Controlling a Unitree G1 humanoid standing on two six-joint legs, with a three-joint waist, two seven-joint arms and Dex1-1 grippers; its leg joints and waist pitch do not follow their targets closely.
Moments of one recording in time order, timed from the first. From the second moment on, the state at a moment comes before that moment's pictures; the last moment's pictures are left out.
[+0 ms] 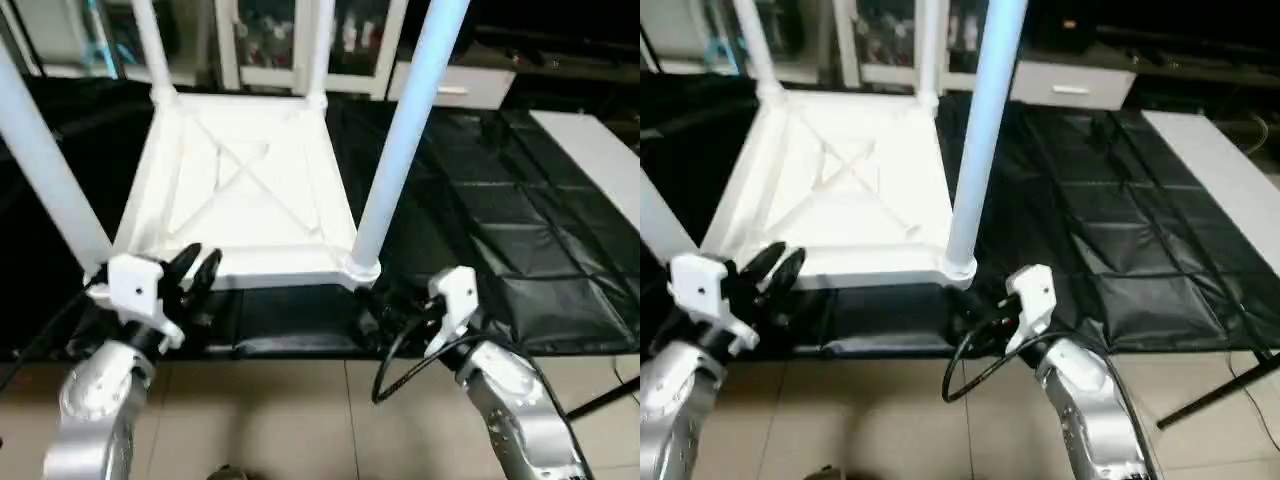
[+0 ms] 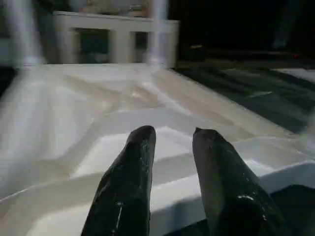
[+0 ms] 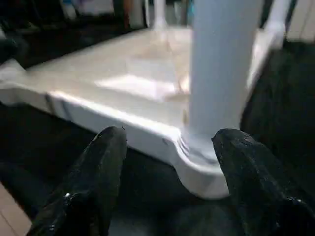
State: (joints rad) left arm 0.11 0.19 0.15 -0.26 -0.17 0.12 -0.33; right arm -0.03 -0.18 0.09 0.02 0.29 0.06 0.61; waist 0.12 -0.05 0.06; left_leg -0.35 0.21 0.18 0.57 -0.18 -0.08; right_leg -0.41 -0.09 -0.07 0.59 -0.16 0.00
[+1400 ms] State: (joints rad) left arm -0.12 0.15 0.09 -0.02 0.00 0.01 -0.16; right arm -0.06 -0.09 -0.07 0.06 0.19 0.04 0.21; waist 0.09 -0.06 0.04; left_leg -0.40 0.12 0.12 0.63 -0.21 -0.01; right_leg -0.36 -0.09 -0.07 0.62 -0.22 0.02
